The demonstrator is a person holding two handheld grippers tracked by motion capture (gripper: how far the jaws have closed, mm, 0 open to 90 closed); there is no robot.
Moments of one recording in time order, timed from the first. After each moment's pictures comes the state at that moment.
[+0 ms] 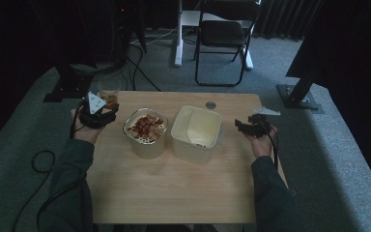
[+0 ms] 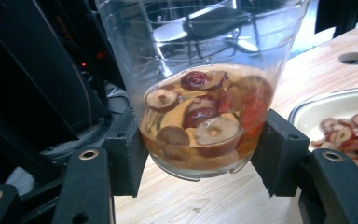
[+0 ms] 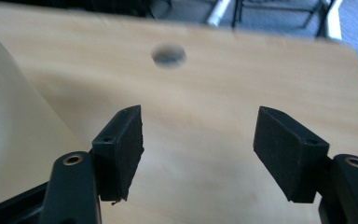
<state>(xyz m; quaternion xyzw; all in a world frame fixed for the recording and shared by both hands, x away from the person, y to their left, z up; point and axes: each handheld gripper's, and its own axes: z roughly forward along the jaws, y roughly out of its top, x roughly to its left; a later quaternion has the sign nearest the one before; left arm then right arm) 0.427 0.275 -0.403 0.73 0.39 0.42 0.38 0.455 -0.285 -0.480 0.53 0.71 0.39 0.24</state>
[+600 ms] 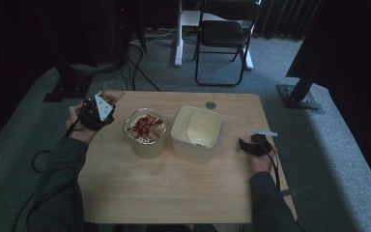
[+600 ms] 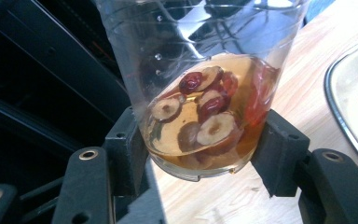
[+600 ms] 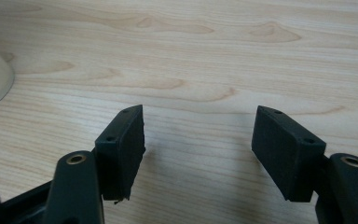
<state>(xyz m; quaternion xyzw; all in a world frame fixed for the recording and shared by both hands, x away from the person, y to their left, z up) 0.419 0.262 -0.397 0.76 0.31 0.51 0.25 0.431 -0.300 -0.547 0.57 0.70 0.35 0.25</state>
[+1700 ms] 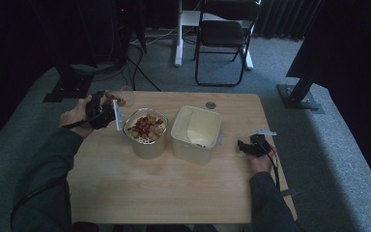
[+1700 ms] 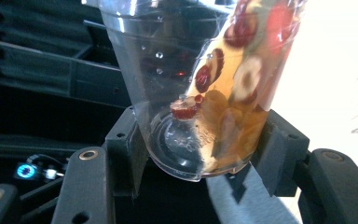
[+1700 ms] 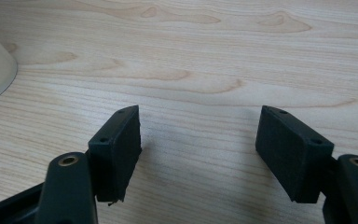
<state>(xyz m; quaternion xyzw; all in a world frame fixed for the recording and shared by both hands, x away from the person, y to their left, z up) 0.414 0.238 -0.391 0.78 0.12 0.62 0.02 0.431 -0.299 -0.549 0.57 0.71 0.34 0.23</state>
